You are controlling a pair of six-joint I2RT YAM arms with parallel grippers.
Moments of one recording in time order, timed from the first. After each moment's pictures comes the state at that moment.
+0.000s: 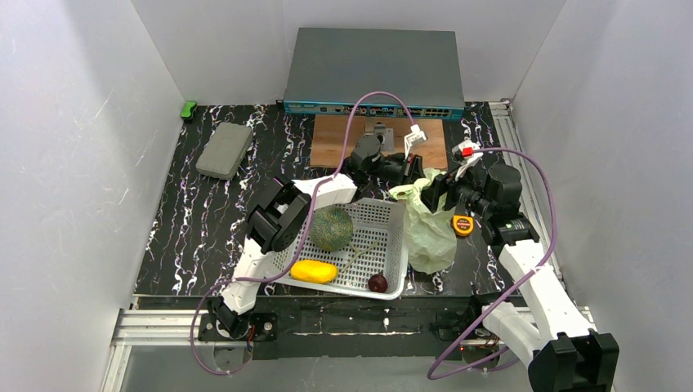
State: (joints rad) left arm -0.78 2.24 1.60 0.86 1.18 -1.02; right arm 0.18 0.90 0.68 -0.06 -0.62 0.07
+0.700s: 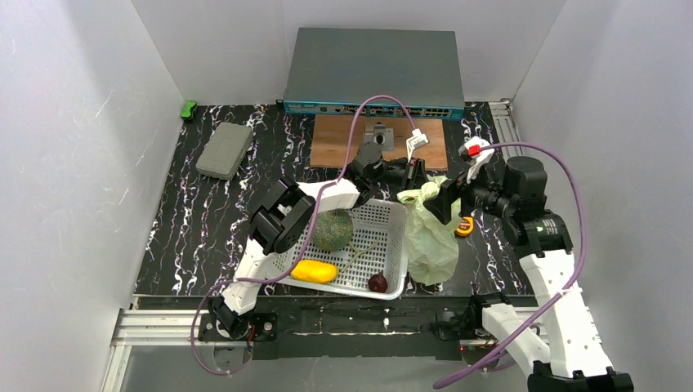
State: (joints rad) left arm -0.81 2.26 1.57 0.96 1.12 -1.12; right arm 0.17 0.80 0.96 -0.61 -0.60 -0.13
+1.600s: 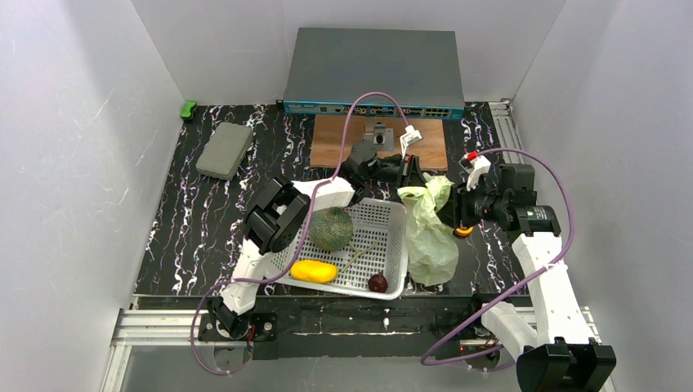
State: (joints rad) left arm -0.78 2.23 1.54 0.95 1.11 -1.11; right arm 0.03 0.91 0.89 -0.82 -0.67 -0.13
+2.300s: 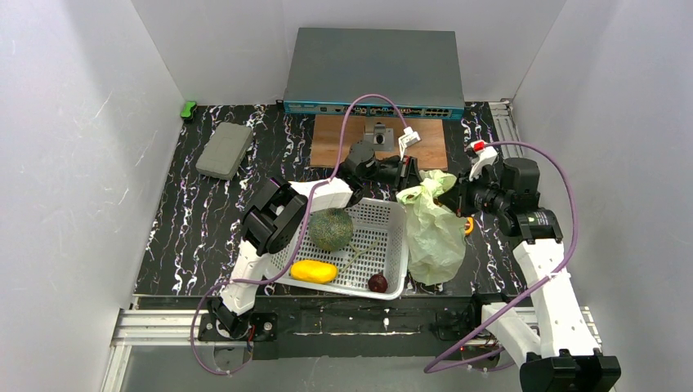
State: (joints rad) left arm -0.79 2.20 1.49 0.95 1.11 -1.10; right arm 0.07 0.87 0.90 -0.62 -0.59 -0.02
